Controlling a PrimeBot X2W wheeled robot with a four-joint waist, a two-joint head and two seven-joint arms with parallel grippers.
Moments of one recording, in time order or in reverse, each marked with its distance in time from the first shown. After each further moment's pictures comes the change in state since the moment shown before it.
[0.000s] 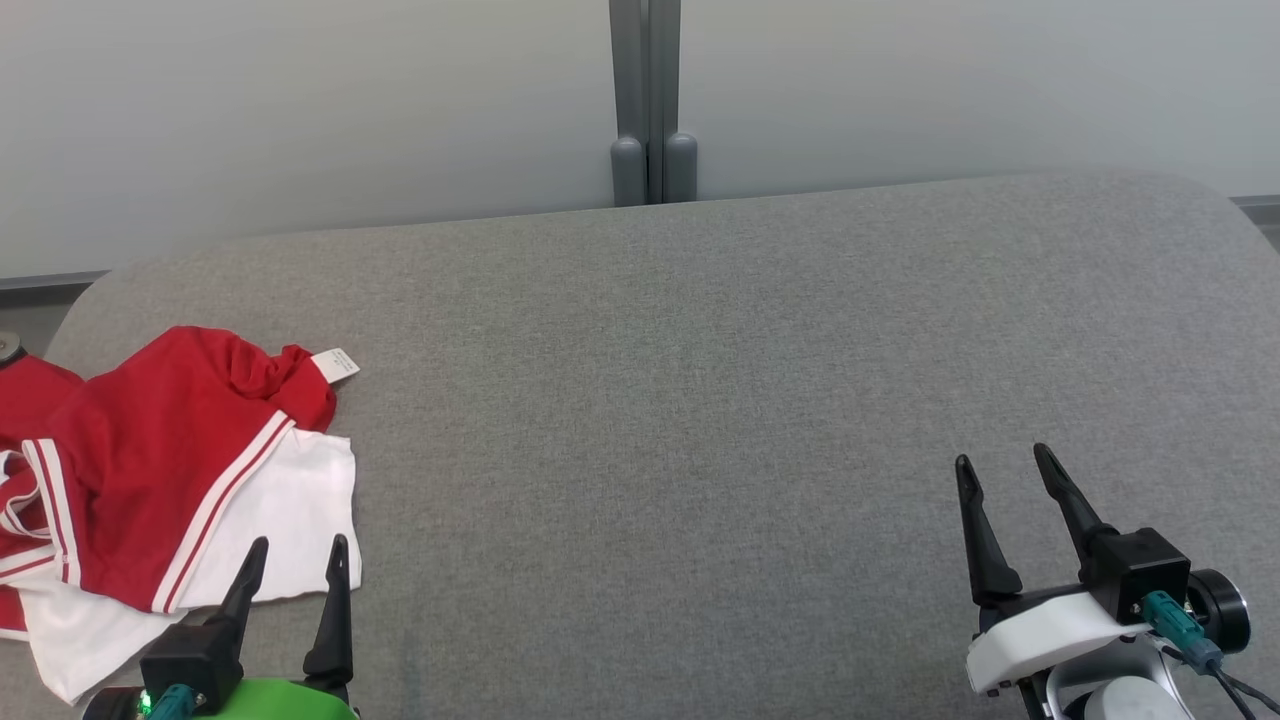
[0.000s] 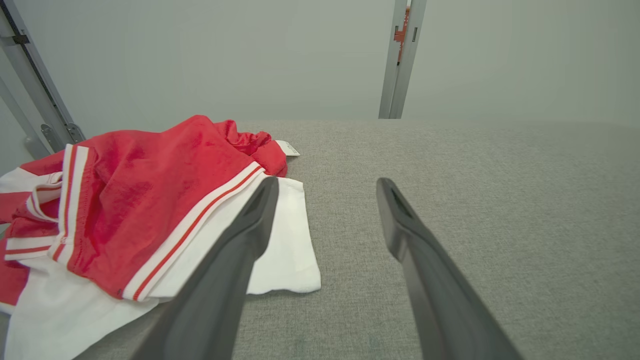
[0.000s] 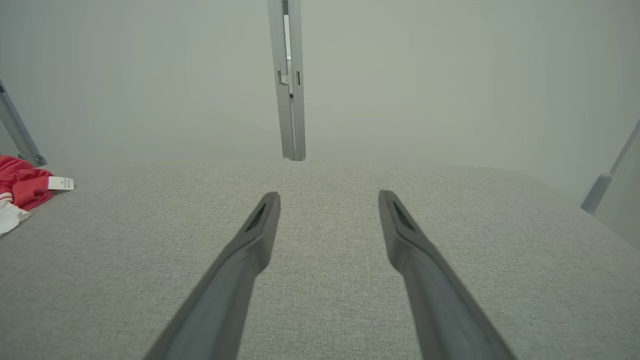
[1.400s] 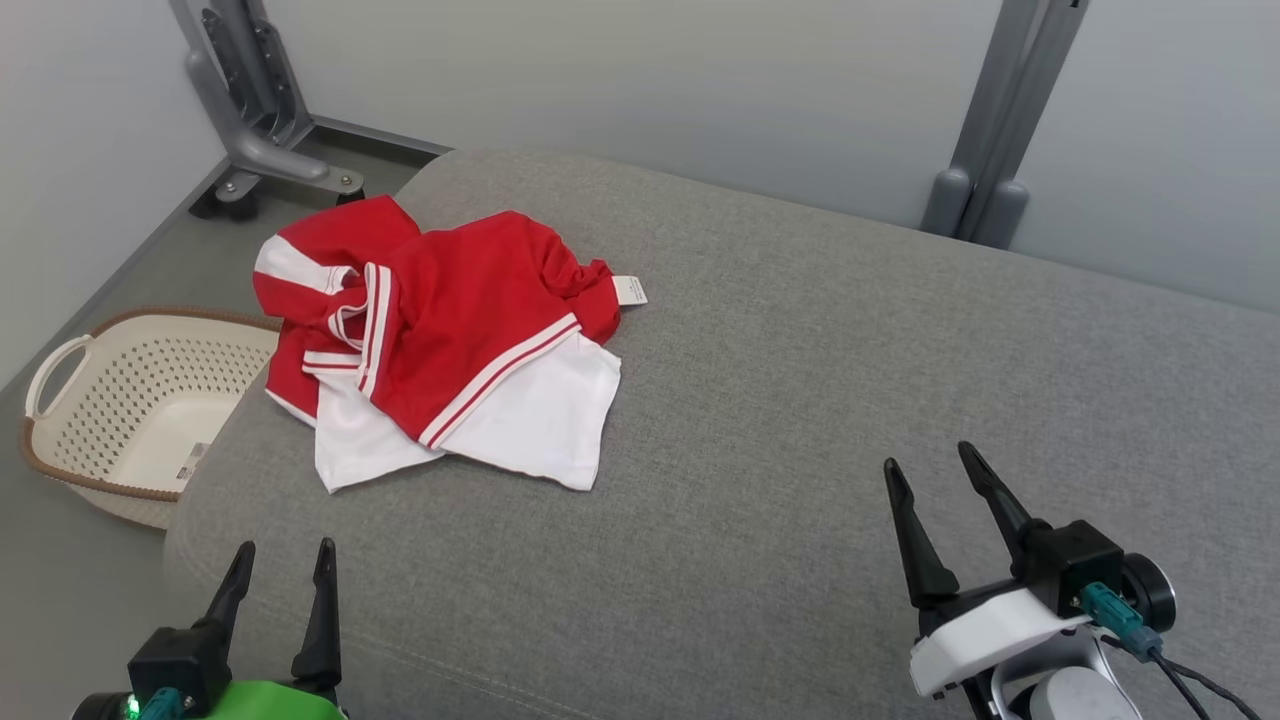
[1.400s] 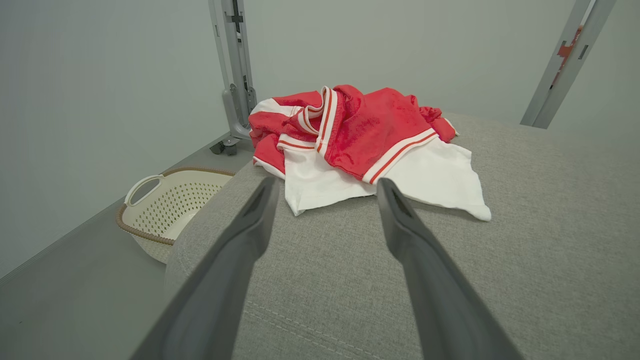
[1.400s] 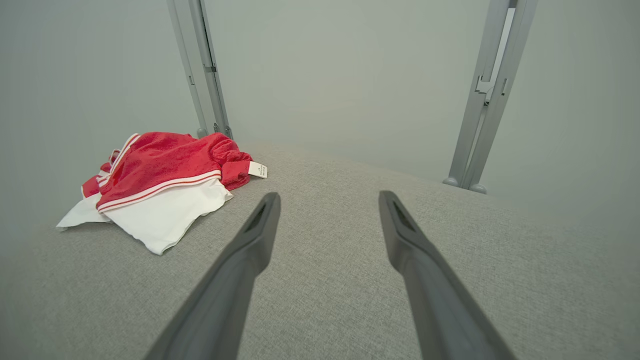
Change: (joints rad) left arm 0.002 0.018 0.004 0.010 0.002 0.000 -0.006; right arm -0.031 0.000 0.113 0.034 0.041 0.000 -0.005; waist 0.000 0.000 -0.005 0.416
